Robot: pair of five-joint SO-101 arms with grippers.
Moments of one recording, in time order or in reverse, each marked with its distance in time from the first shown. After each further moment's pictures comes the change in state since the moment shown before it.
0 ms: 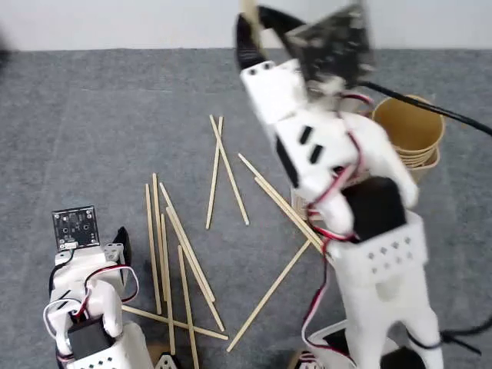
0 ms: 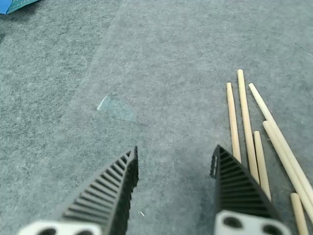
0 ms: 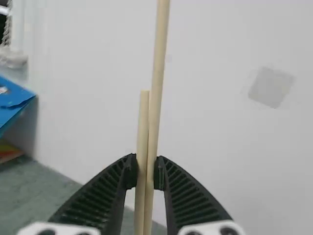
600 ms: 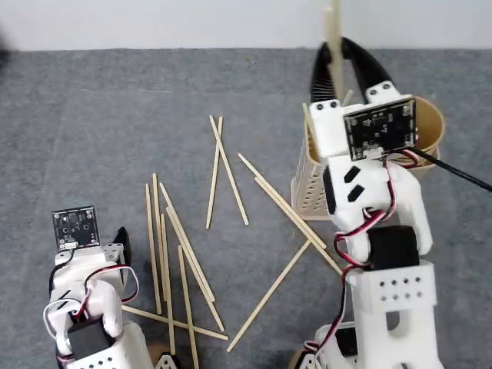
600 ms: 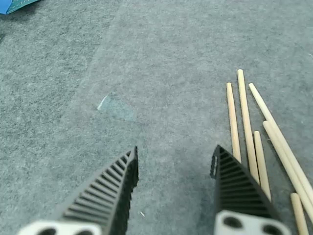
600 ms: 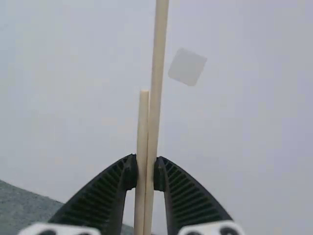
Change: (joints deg) left arm 0.0 0.0 0.0 0.0 0.0; right arm 14.5 -19.4 40.0 -24.5 5.6
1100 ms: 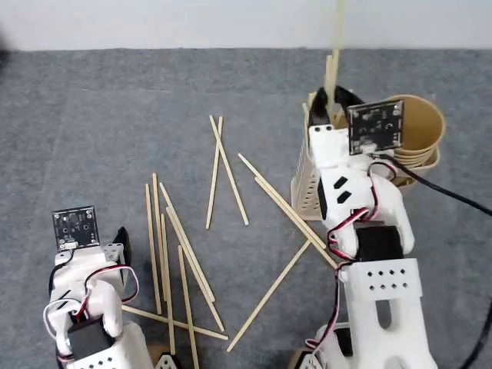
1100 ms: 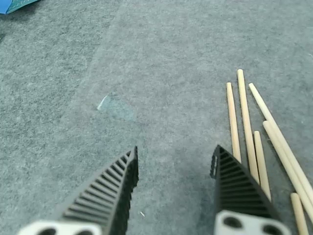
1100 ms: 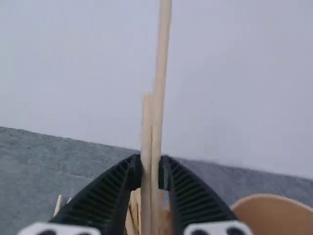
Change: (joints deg) left arm 0.0 0.0 0.0 0.0 0.0; right arm 2.6 -0.4 12.7 3.3 -11.1
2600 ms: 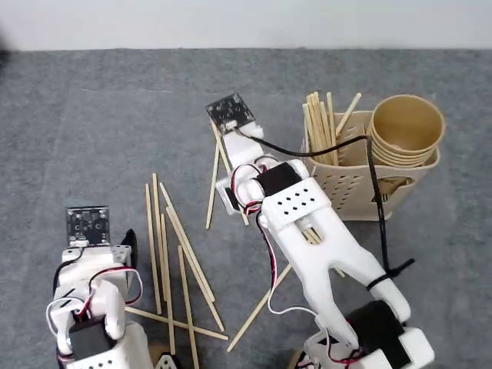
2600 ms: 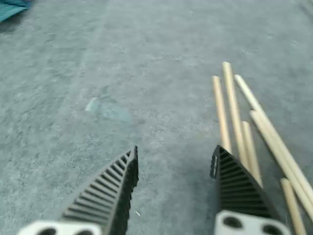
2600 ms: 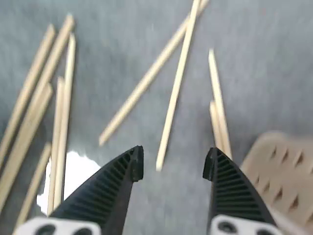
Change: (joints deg) left arm 4.5 0.0 -2.9 3.7 -3.7; right arm -24.6 39.1 -24.3 41.4 -4.9
